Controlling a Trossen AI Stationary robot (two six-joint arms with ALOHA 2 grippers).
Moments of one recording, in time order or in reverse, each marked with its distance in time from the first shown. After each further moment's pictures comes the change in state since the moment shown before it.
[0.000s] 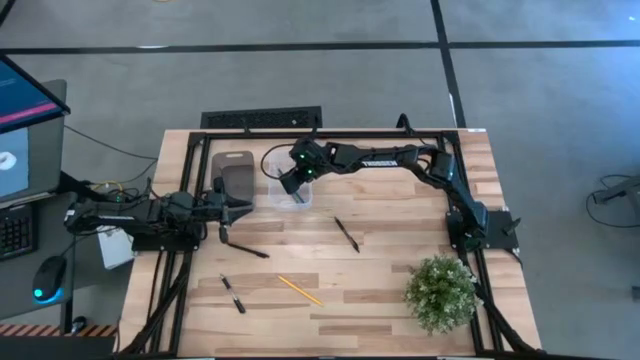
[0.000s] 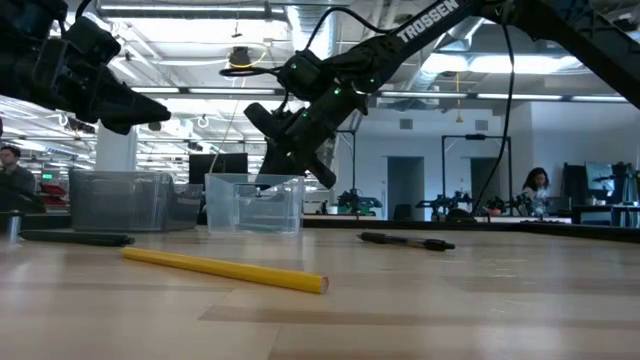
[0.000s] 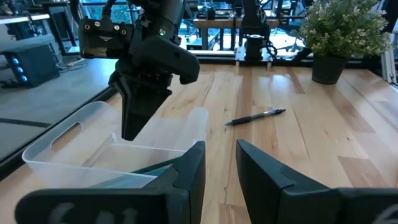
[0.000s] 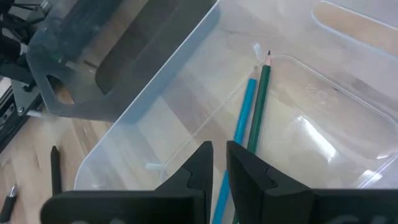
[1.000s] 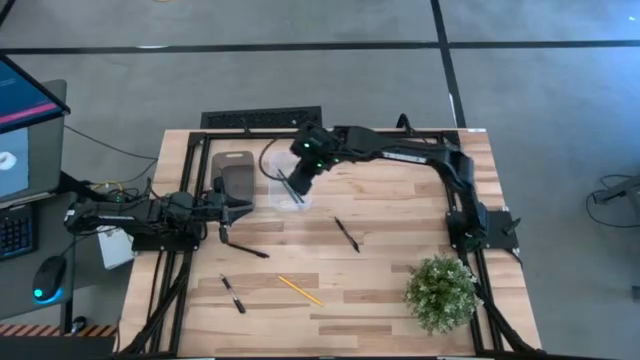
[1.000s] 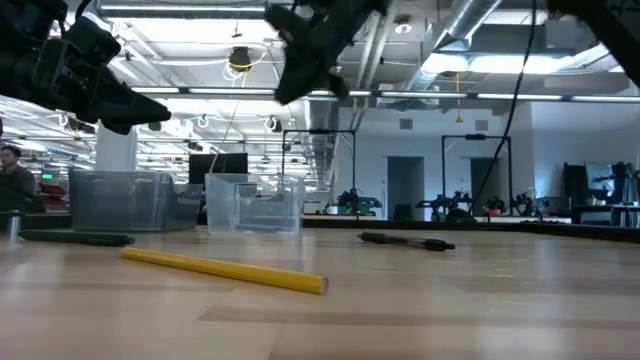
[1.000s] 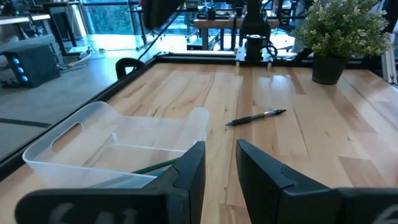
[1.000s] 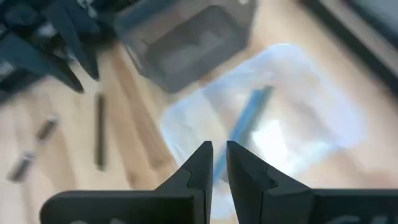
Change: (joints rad) left arm 0.000 0.000 0.000 0.002 -0.001 0.000; right arm 0.082 -0.172 0.288 -0.534 0.084 -0.260
